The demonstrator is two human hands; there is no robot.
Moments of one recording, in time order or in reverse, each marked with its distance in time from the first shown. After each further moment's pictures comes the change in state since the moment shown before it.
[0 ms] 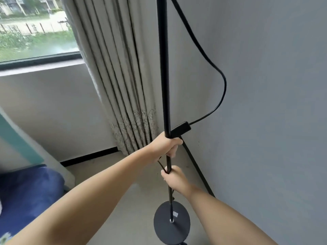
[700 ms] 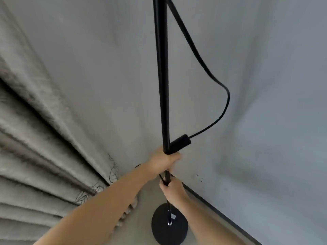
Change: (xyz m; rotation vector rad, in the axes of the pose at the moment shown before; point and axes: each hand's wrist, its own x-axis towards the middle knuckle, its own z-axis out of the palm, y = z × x) left_hand 0.485 -0.053 -0.140 0.163 -0.459 -0.074; right_hand 0.474 -0.006 -0.067 0.338 0.441 0.273
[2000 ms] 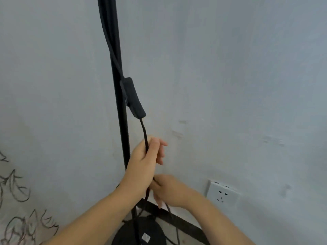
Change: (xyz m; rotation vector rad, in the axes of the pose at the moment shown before) left_hand 0.196 -0.308 -0.028 -0.058 0.260 0.794; right_hand 0.237 0.156 0.059 -0.454 -0.010 -0.390
